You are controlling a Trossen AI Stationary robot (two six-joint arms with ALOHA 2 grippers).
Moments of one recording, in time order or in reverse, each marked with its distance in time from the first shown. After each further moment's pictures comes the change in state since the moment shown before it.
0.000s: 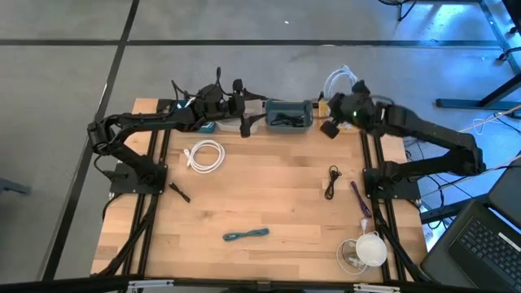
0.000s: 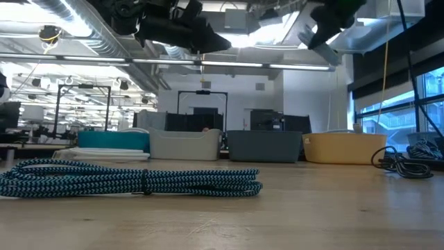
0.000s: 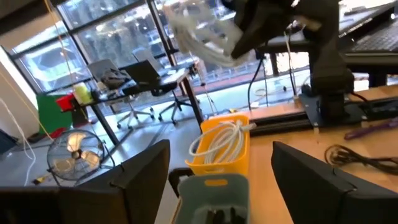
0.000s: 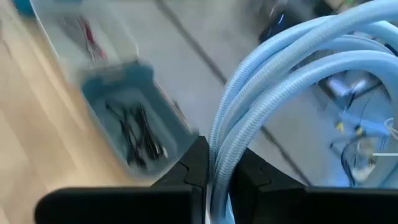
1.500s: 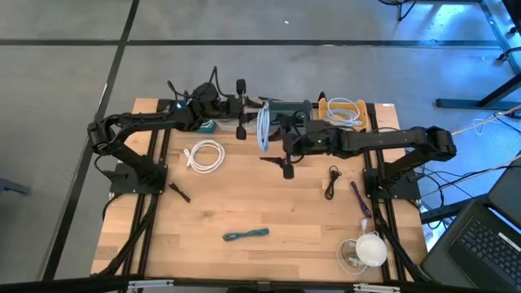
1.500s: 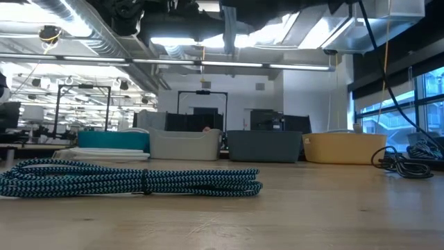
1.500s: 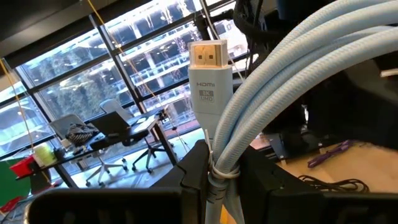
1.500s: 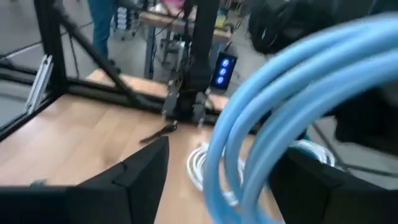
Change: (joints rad) left arm 0.011 0.002 0.000 0.140 0.235 0.036; right arm 0.282 0.357 -0.140 1.013 -0.649 -0.128
